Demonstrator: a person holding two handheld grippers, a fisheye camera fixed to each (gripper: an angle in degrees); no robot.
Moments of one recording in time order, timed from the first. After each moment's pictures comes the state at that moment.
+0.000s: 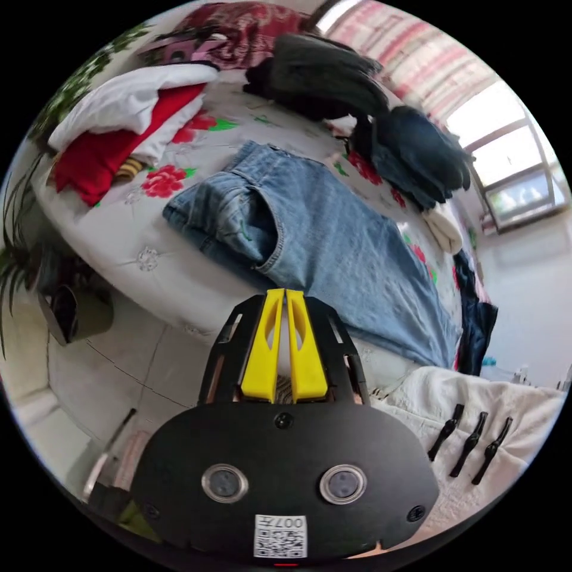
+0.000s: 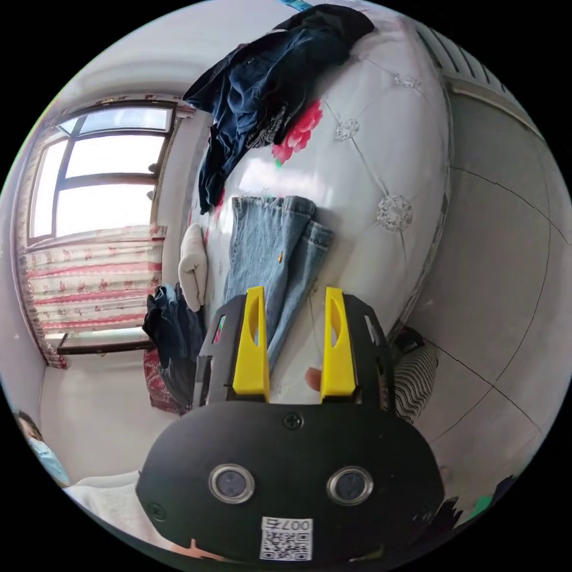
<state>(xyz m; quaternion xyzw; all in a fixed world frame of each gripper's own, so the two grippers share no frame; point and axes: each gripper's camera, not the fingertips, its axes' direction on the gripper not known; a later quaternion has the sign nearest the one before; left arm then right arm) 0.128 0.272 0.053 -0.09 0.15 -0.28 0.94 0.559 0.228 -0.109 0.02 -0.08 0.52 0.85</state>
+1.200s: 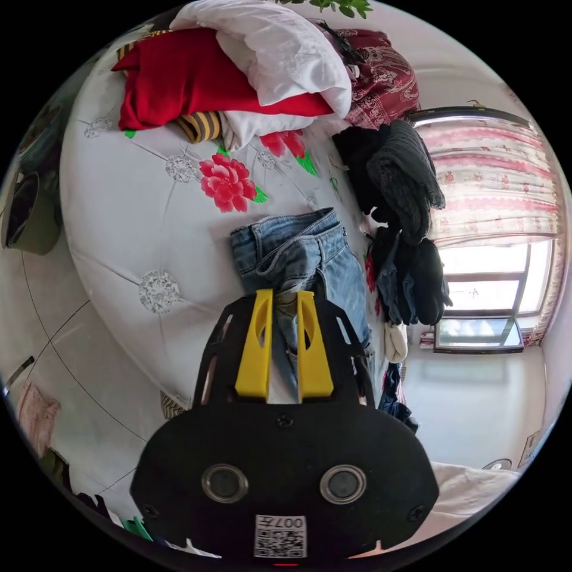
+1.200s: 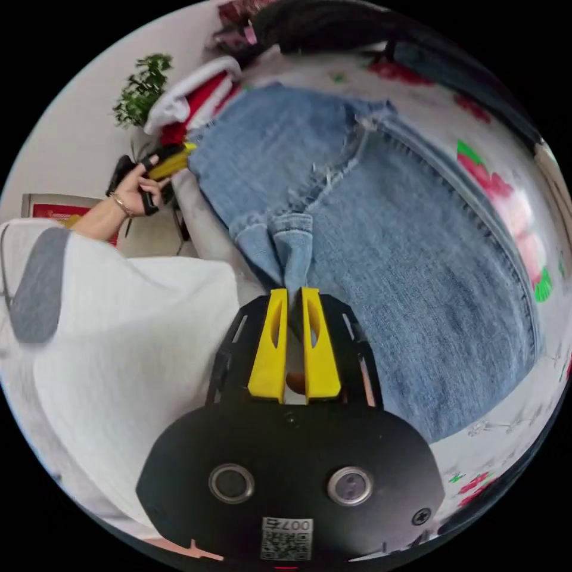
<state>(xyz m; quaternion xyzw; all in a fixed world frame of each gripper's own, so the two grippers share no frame) -0.024 0.349 0.135 0.01 0.27 -0.50 0.82 0.144 0.061 0.143 -0.43 -0.21 -0.29 0.83</state>
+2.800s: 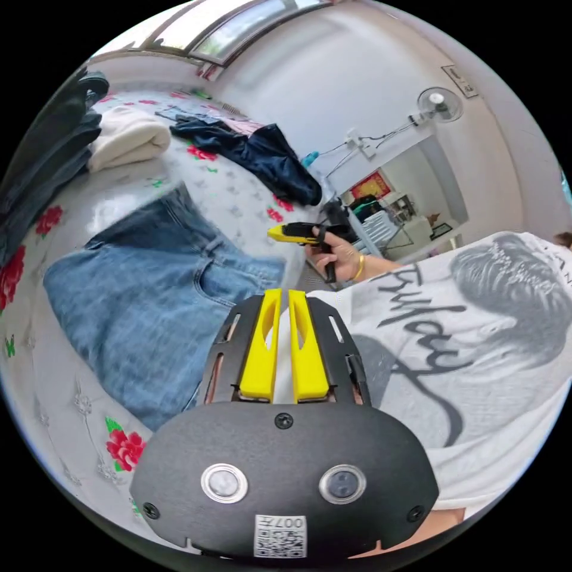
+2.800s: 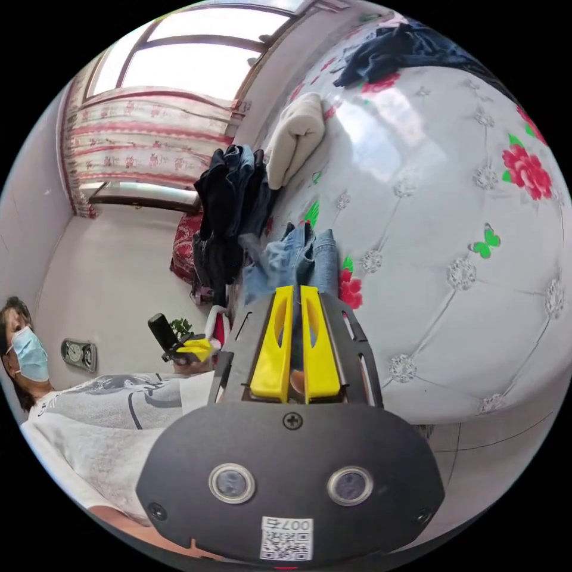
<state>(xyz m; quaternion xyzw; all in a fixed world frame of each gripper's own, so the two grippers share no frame) 0.375 0.140 0.019 -0.11 0.54 0.29 0.78 0.479 0.097 -0.026 -0.11 -0.28 0.26 0.92</state>
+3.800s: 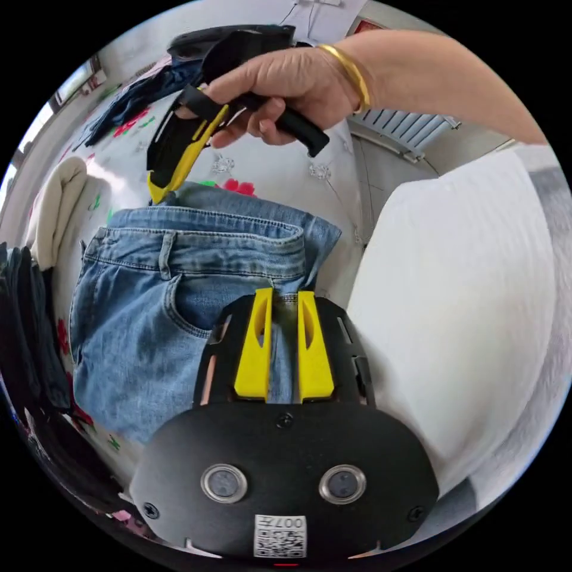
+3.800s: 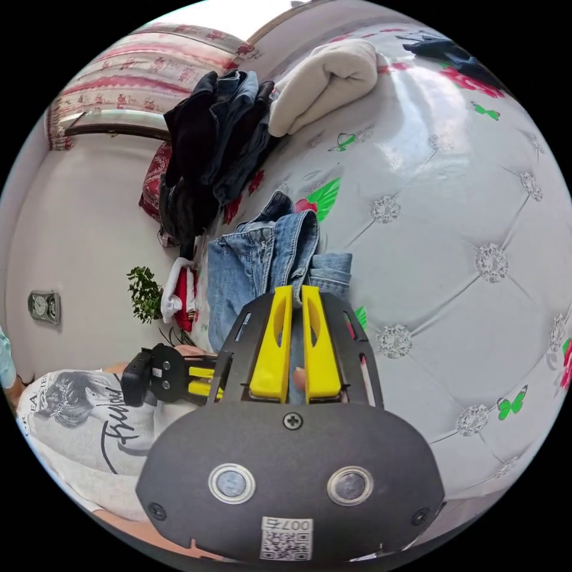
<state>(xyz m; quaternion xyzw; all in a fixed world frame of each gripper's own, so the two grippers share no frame) 0.596 0.161 0.027 -0.14 0.27 0.59 0.75 0.449 0.020 0.078 -0.24 -0.24 0.11 0.93</state>
